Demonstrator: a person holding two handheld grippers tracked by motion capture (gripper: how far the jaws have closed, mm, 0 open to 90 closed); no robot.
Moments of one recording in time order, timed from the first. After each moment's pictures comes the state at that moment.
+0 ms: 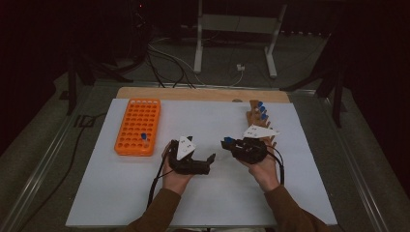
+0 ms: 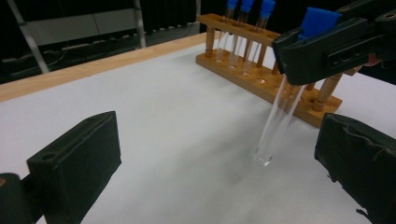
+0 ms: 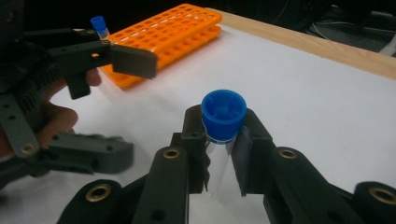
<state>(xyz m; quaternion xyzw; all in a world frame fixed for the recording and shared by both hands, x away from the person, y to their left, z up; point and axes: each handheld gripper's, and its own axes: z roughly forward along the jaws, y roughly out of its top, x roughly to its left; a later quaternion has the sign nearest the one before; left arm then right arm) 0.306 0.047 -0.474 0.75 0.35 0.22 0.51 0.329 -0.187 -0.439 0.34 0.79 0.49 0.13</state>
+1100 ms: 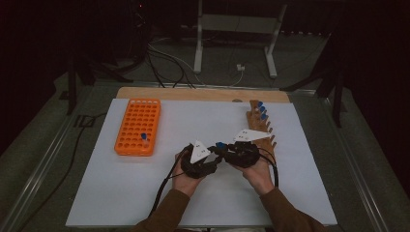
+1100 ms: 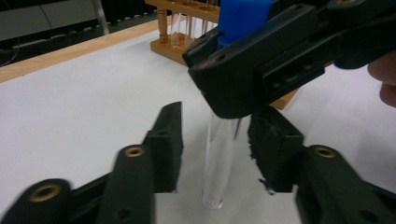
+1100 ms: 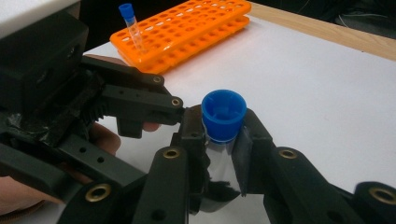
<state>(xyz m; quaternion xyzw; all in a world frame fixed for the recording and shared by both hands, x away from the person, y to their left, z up) 0.304 0.019 -0.484 0.79 0.30 0.18 0.51 0.322 -0.167 -0.442 0.32 0.81 0.49 0.10</state>
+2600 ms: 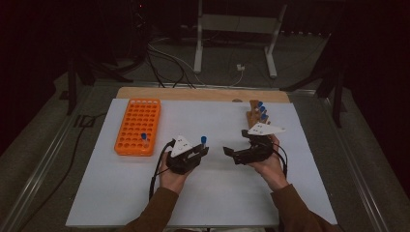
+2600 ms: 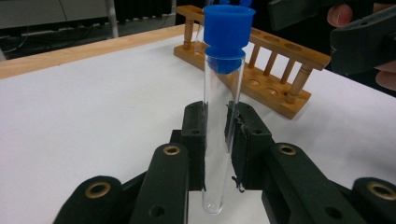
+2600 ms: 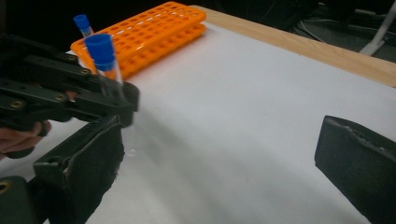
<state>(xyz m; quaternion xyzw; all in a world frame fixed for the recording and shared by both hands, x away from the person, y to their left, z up) 0.308 0.062 -0.471 0.76 0.34 0.16 0.53 0.333 -0.205 -0.431 0.35 0.79 0.48 0.14</state>
